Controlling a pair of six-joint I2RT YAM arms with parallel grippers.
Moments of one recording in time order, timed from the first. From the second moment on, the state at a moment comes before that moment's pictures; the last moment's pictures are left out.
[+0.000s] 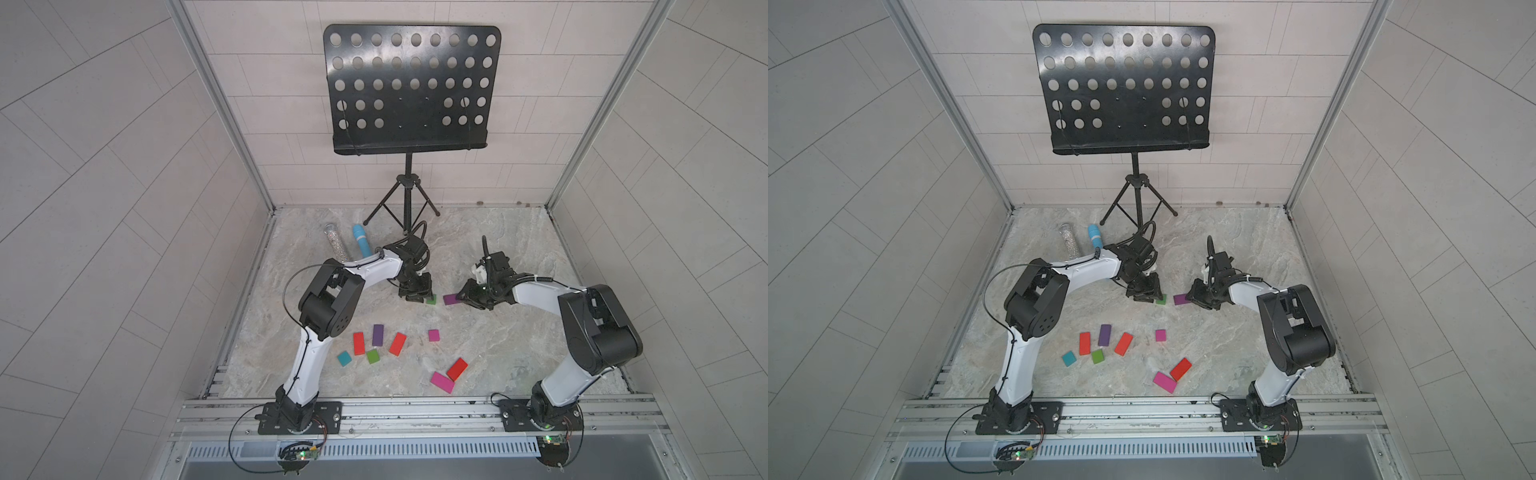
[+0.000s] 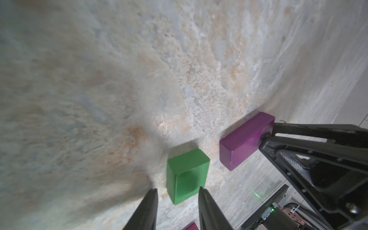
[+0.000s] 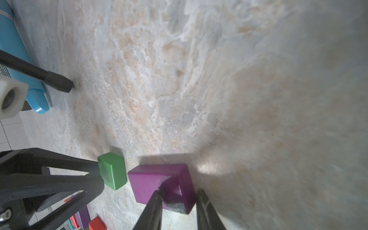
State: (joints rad) left arm -0.65 2.15 1.57 -0.70 0.48 -0.62; right arm 0.21 1.65 0.81 -0.25 -0.42 0.60
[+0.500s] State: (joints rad) left arm -0.65 2.15 1.57 -0.68 0.50 -0.64; right arm 0.26 1.65 0.80 -0.21 -0.39 0.66
